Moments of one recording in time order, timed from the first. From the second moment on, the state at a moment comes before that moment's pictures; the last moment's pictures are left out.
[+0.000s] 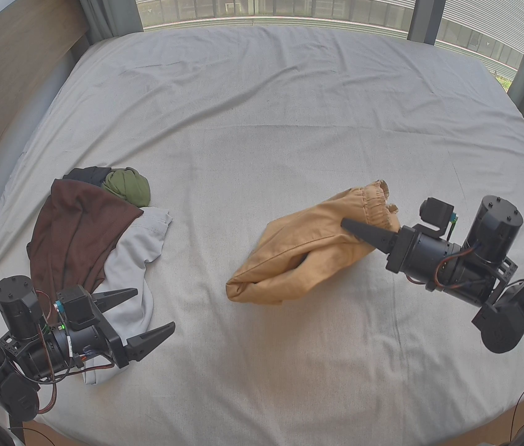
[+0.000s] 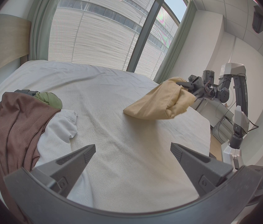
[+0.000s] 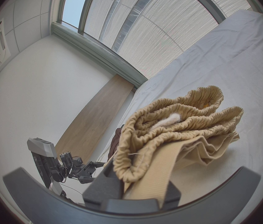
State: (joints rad) left arm -0.18 1.83 -0.05 -1.55 -0.54 0.05; right arm 0.46 1.86 -0.57 -1.35 0.46 0.56
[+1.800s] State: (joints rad) left arm -0.19 1.83 -0.04 -1.55 -0.54 0.05; right arm 0.41 2.22 -1.79 -0.75 0.46 0.63
